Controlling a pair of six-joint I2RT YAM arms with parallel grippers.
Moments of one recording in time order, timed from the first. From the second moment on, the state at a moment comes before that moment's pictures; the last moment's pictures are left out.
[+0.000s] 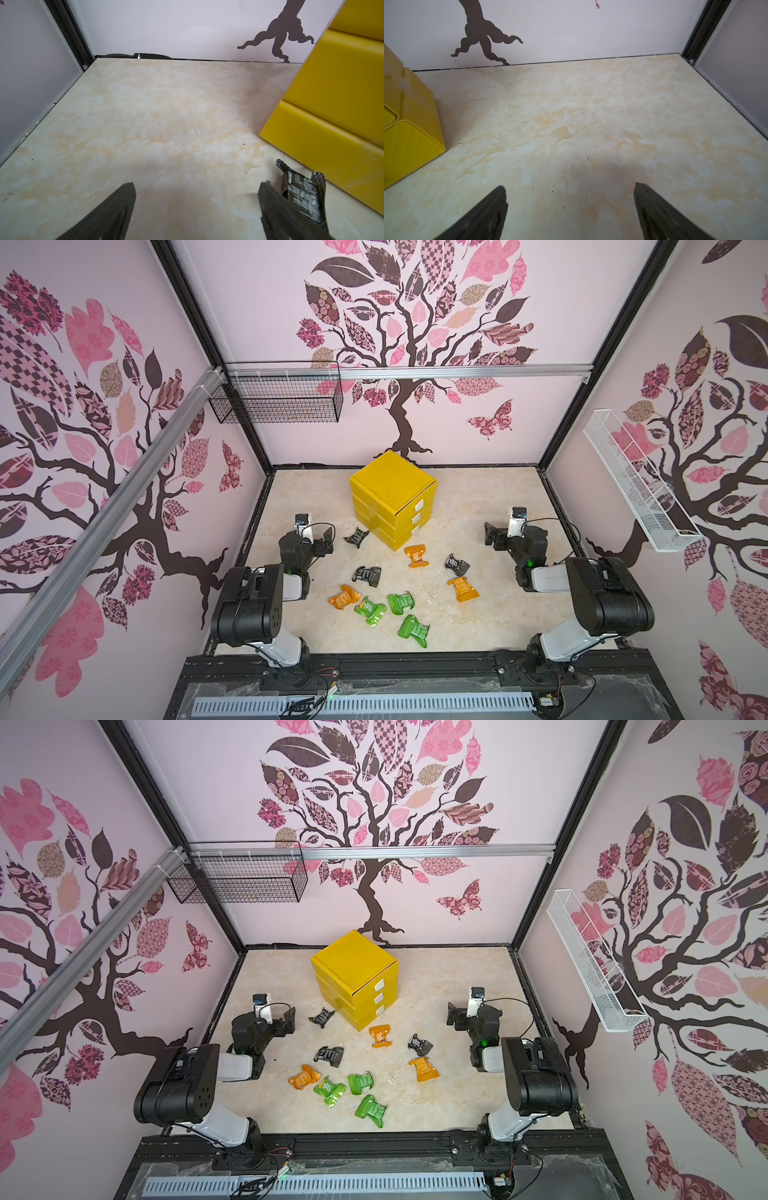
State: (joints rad) left arm 0.08 1.58 0.36 0.90 0.15 -0.01; right arm -0.02 1.59 0.41 0.85 -0.11 0.06
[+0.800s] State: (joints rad) left arm 0.03 0.98 0.86 -0.18 0.22 -0.19; right arm -0.02 1.05 0.76 0.01 0.01 0.55
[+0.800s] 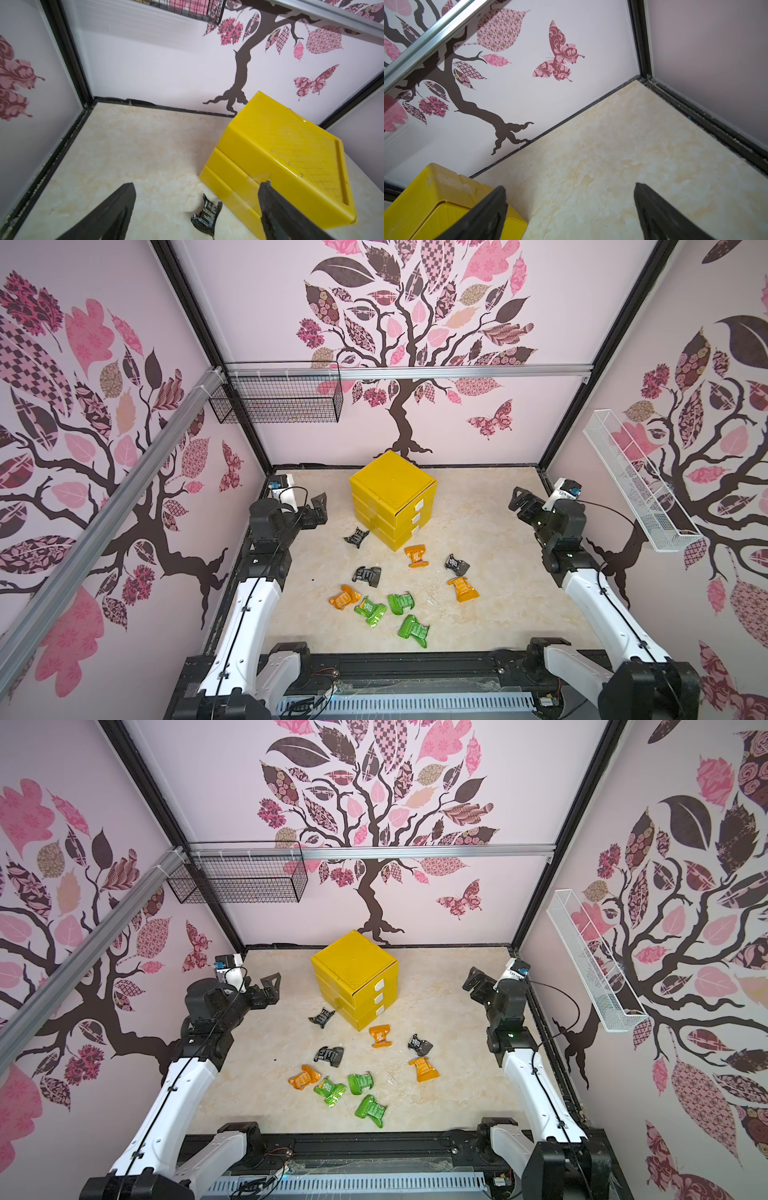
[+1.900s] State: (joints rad) left arm -0.13 1.43 1.03 -0.10 0.61 -0.57; right arm 0.26 1.95 1.82 -0.46 -0.65 0.52
